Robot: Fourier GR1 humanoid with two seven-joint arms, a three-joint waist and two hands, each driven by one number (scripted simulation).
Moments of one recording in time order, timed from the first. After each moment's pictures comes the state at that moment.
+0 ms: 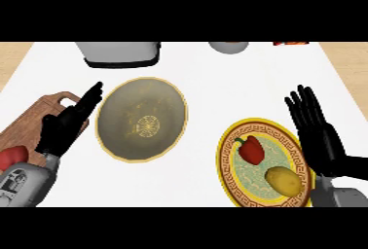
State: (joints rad) left arm -0.26 0.54 -0.31 -1.38 0.26 0.07 0.04; right arm -0.08 -0.21 0.01 -1.53 -0.33 0.08 -0.22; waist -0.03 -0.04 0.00
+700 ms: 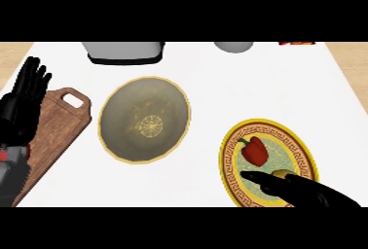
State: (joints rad) left arm -0.24 0.52 -0.04 -1.43 0.36 0.21 -0.08; right arm 0.06 -0.48 0.32 -1.94 -0.20 0.65 -0.40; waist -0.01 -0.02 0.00
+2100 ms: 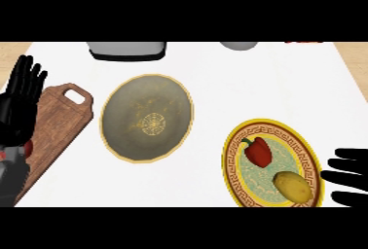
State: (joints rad) left arm -0.24 0.49 0.02 -1.43 0.35 0.18 -0.11; right arm 0.03 -1.27 -0.02 -2.12 0.20 0.64 -0.56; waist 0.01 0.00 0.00
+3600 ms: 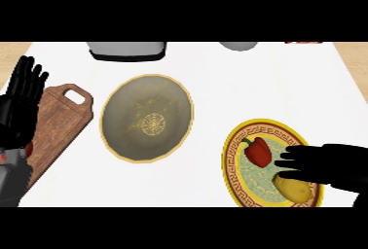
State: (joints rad) left arm -0.22 0.42 0.07 -1.49 0.28 0.15 -0.05; right arm -0.19 -0.98 0.46 -1.65 0.71 0.42 -0.75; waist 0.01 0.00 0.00
